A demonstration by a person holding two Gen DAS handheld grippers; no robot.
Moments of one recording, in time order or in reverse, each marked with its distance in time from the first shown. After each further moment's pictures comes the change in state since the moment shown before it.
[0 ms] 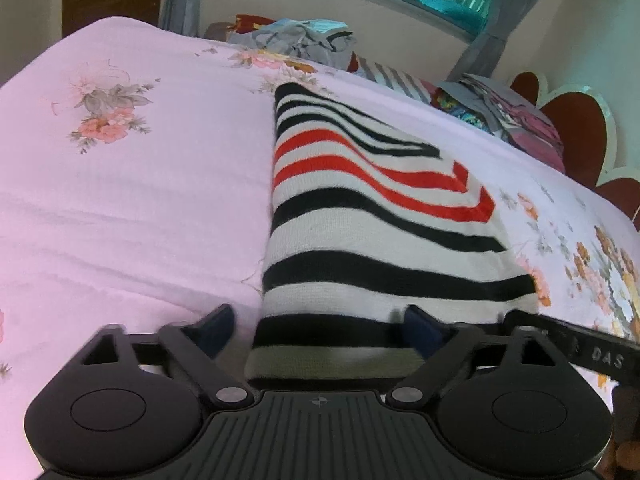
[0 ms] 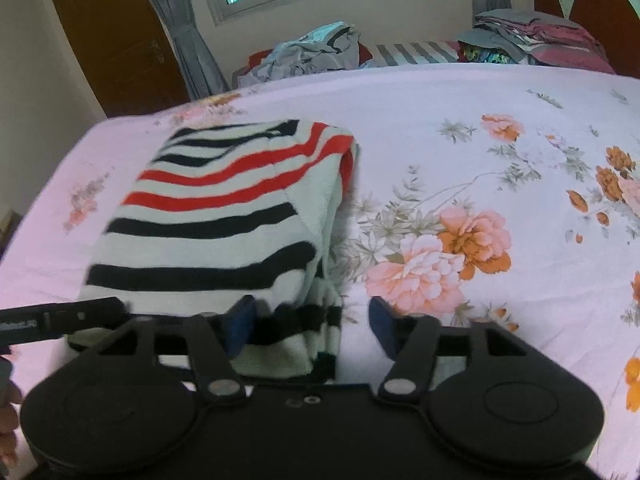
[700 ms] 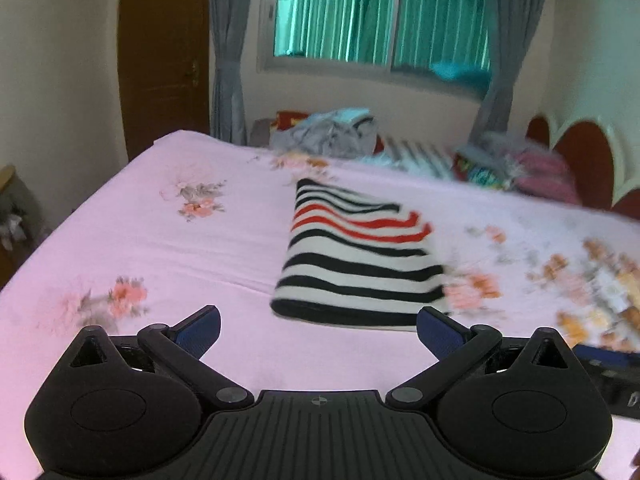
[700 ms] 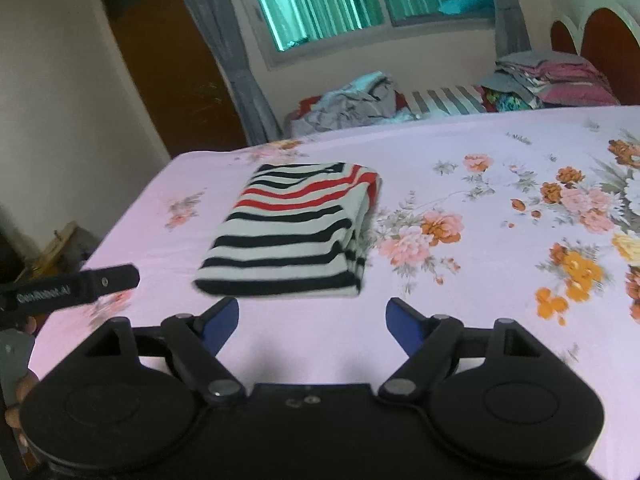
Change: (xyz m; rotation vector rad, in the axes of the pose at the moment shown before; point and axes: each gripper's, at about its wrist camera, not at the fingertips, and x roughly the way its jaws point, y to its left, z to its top) left arm -0.211 -0.082 -0.095 0.059 -0.278 0.221; right arm -0.197 -0.006 -0.073 -0.064 -0.136 0.138
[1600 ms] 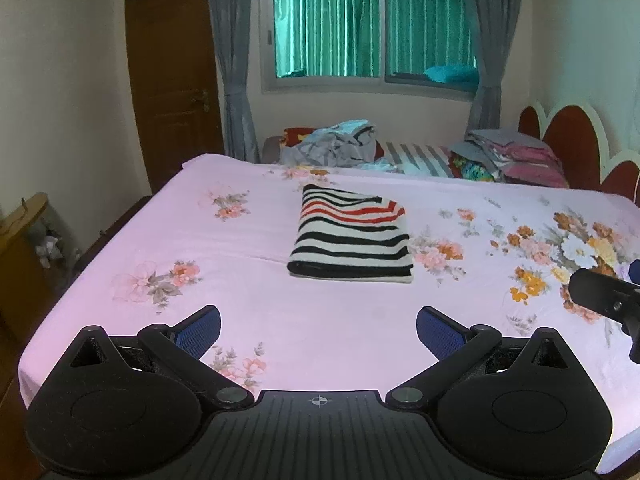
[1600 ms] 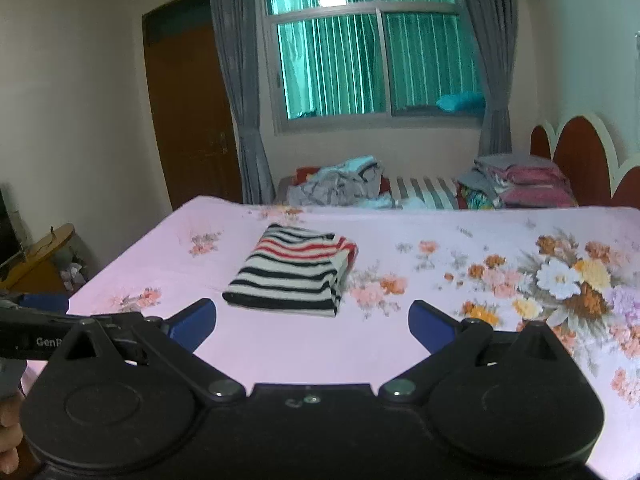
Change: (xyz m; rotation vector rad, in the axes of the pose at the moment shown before) left arm -0.171 -0.024 -0.044 0.085 -0.030 0.063; right arm -0.172 0.051 -0.033 -0.173 -0.214 -0.113
